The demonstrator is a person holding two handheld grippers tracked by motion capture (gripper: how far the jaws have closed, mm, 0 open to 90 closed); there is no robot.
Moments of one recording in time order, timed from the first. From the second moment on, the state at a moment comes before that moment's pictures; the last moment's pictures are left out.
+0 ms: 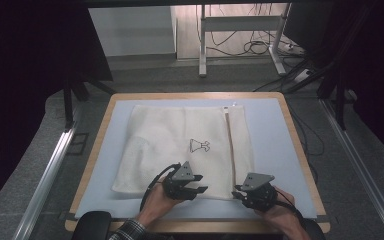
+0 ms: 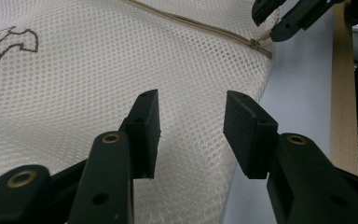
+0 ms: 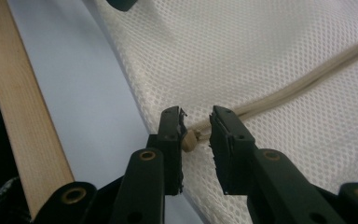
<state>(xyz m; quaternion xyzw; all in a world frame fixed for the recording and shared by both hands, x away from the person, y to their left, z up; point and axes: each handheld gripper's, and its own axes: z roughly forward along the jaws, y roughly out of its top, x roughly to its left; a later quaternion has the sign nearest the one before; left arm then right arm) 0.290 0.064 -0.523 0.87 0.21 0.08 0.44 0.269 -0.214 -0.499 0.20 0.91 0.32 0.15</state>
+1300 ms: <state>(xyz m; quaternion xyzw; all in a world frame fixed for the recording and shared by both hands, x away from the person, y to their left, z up) 0.292 0.000 -0.532 0.88 0.17 0.03 0.44 0.277 -0.216 -0.502 0.21 0.92 0.31 0.12</state>
